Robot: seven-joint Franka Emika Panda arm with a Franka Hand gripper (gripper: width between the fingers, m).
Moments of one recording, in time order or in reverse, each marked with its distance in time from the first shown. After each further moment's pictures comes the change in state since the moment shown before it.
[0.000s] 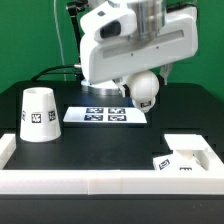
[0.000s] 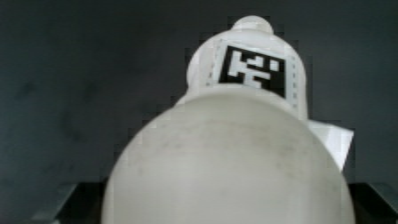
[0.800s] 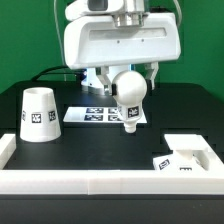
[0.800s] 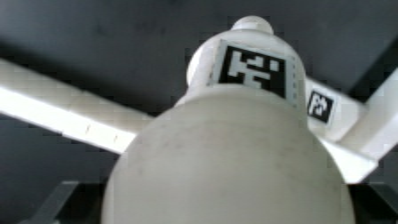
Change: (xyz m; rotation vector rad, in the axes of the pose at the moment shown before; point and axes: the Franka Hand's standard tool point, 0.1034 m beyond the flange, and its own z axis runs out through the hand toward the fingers) arm 0.030 0.031 -0.025 -0.192 0.362 -0.178
